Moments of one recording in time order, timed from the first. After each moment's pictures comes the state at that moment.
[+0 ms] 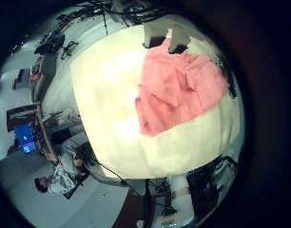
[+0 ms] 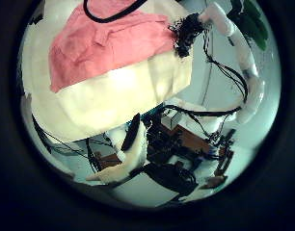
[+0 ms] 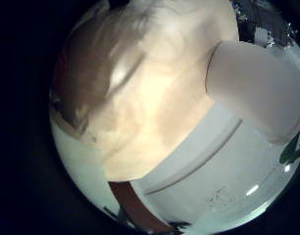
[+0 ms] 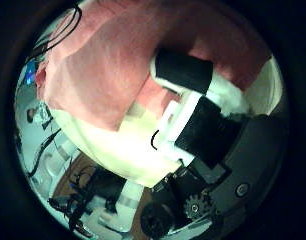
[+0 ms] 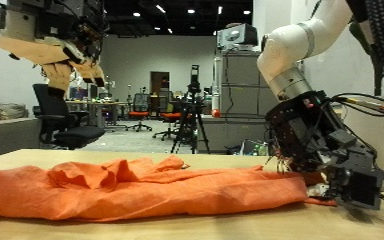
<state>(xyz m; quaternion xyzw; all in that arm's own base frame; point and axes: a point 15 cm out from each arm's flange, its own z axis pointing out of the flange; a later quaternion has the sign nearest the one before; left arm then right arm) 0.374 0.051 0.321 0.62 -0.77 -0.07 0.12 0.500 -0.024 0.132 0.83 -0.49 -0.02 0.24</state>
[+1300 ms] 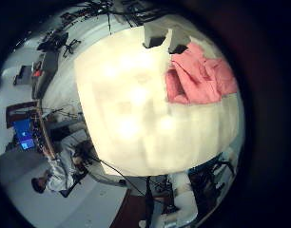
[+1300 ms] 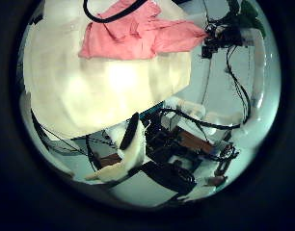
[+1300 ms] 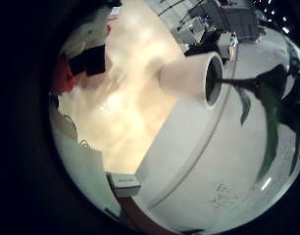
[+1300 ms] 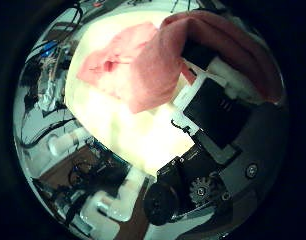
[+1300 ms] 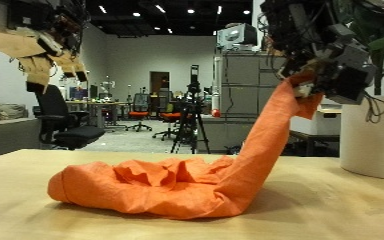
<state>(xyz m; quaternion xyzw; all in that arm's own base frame) 0.351 0.082 0.327 0.63 -0.76 -0.06 0.12 0.476 0.058 0.349 0.88 -0.45 0.10 0.11</state>
